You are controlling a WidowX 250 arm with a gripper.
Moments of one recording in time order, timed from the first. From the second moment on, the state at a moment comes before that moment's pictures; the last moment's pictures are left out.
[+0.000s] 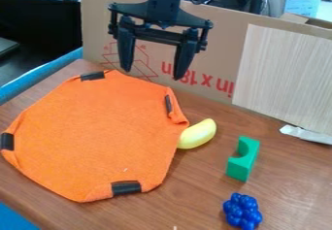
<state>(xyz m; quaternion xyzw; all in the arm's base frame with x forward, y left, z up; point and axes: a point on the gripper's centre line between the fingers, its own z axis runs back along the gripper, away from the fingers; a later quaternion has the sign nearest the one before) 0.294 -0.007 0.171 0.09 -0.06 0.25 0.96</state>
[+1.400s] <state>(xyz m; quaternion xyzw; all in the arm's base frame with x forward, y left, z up) 0.354 0.218 0.055 0.09 -0.11 -0.04 0.99</state>
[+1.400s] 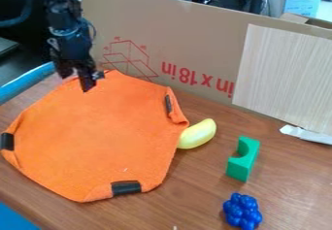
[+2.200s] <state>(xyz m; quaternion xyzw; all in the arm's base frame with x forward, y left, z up) 0.405 0.267 0.035 -0.03 -0.12 -0.15 0.98</state>
